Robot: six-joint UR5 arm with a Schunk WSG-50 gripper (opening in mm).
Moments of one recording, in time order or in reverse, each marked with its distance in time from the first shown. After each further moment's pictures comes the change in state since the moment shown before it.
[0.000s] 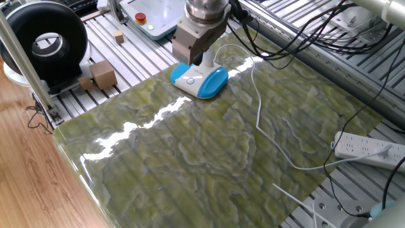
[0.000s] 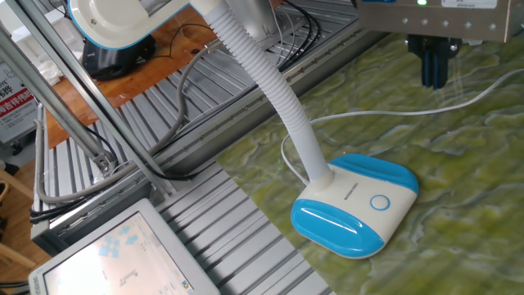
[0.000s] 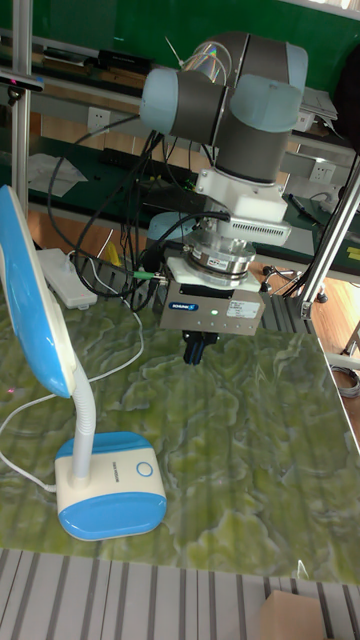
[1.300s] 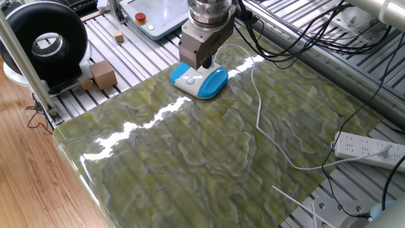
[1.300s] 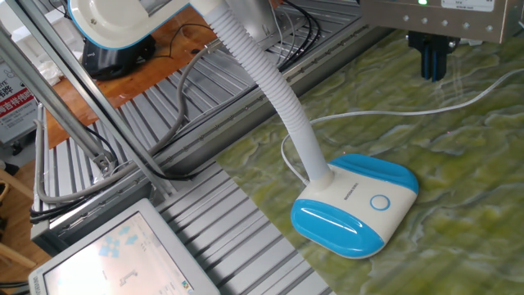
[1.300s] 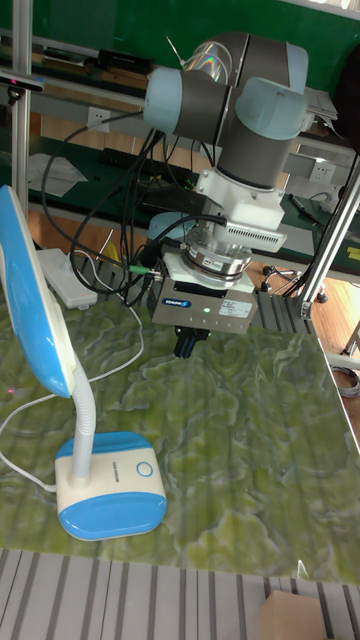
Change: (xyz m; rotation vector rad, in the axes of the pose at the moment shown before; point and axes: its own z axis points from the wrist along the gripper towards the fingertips) arm 0.017 -0.001 0.001 -0.004 0.067 0.055
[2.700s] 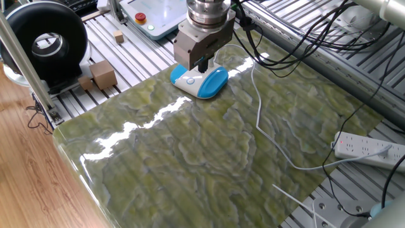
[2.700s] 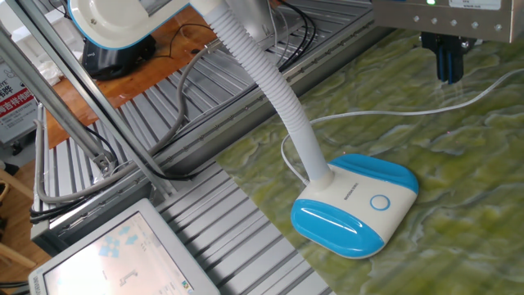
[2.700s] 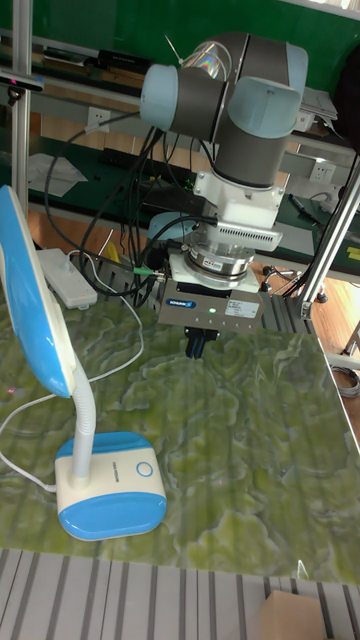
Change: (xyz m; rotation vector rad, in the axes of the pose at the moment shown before) arm 0.002 0.016 0.000 -0.065 0.010 0.080
